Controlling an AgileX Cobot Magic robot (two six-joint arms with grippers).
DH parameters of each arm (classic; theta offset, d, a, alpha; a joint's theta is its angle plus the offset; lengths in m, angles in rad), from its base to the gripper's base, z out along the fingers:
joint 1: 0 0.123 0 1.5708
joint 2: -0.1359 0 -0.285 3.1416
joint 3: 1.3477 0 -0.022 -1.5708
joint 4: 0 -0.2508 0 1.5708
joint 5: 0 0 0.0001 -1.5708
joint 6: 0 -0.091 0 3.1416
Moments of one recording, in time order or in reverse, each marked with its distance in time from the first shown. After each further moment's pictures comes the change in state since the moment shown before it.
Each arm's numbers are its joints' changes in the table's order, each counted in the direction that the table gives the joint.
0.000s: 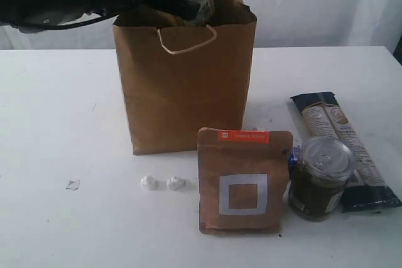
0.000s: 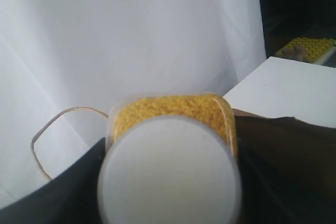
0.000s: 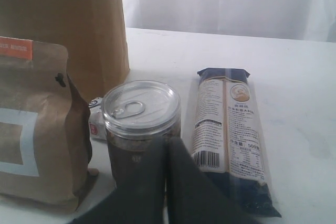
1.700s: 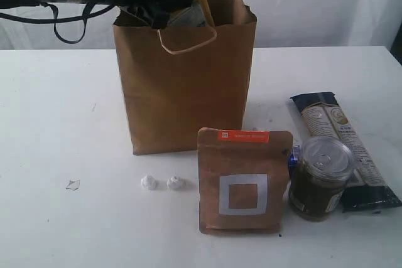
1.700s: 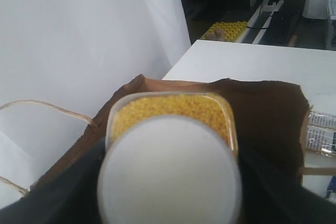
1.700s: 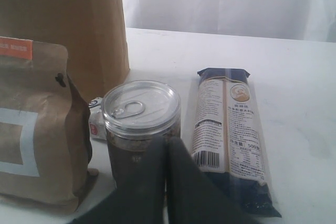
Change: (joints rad) left arm 0.163 0.000 -0.043 -0.905 -0.382 0.819; right arm 0.000 0.000 0.000 0.000 0.000 0.000
